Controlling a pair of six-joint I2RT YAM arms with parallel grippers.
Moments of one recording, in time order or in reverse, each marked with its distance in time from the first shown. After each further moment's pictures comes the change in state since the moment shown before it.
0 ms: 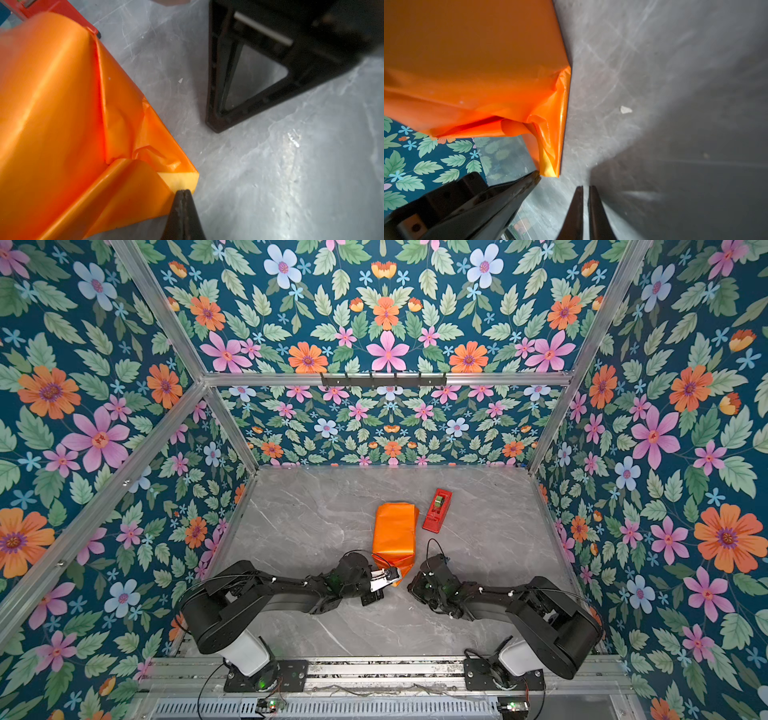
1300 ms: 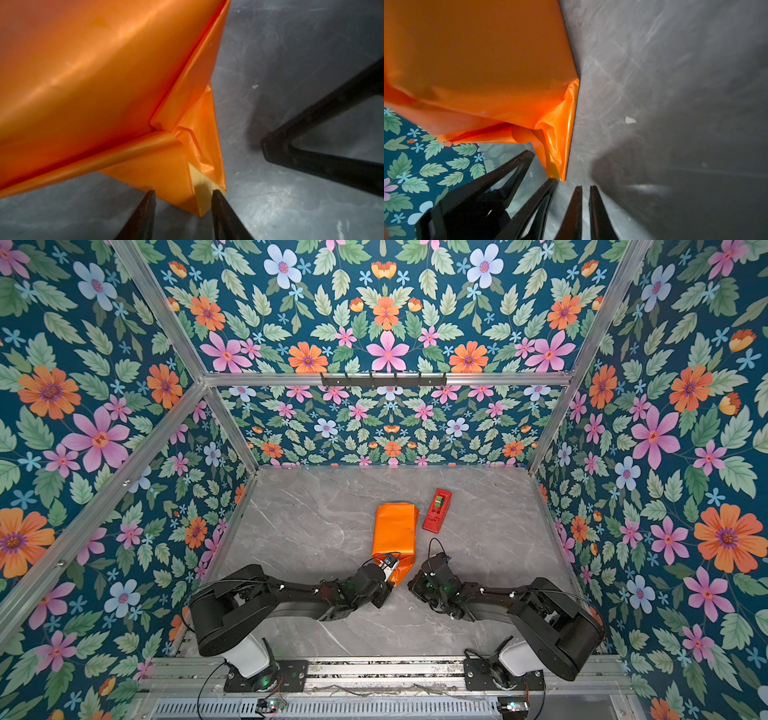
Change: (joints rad) left arm -0.167 0.040 0.087 -0.158 -0.476 -0.608; right arm -0.004 -0.020 -0.016 0.021 0.025 -0.005
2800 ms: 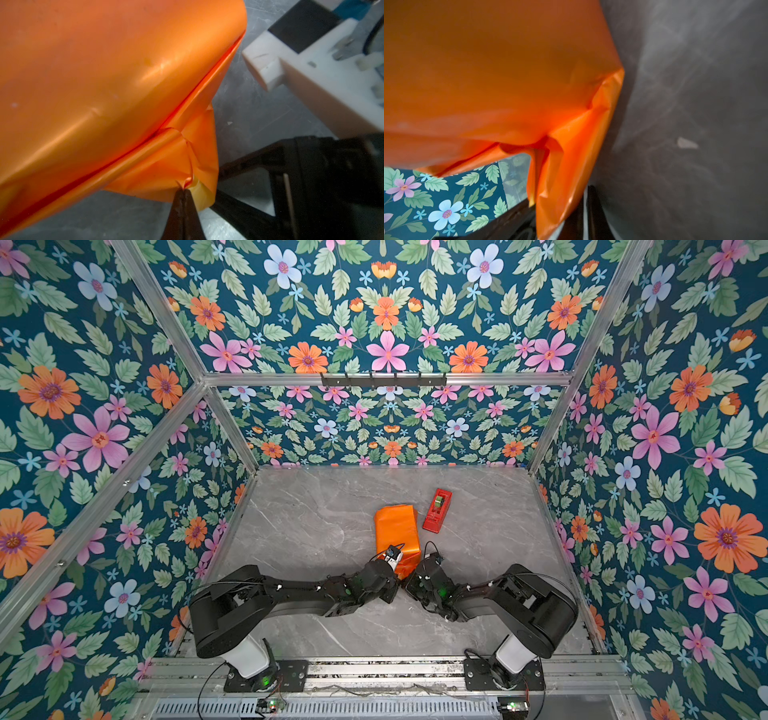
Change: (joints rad) left arm -0.034 -0.023 0.091 -0.090 0.028 -0.191; right arm 0.037 0.163 -0.004 0.259 0.043 0.060
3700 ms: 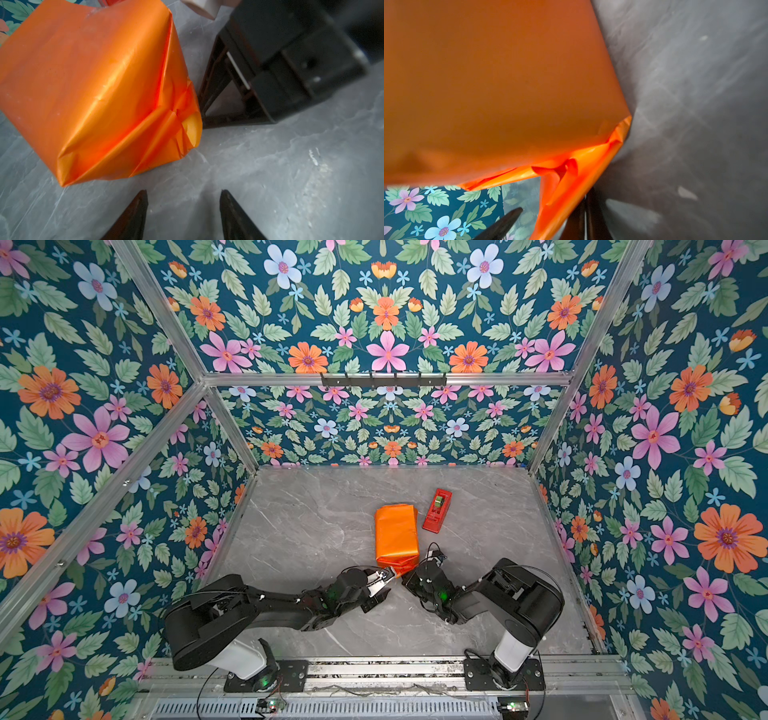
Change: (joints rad) left arm 0.077 -0.108 -0.275 0.324 0.101 0.604; right arm 0.000 0.082 -0.025 0.190 0.091 -0.021
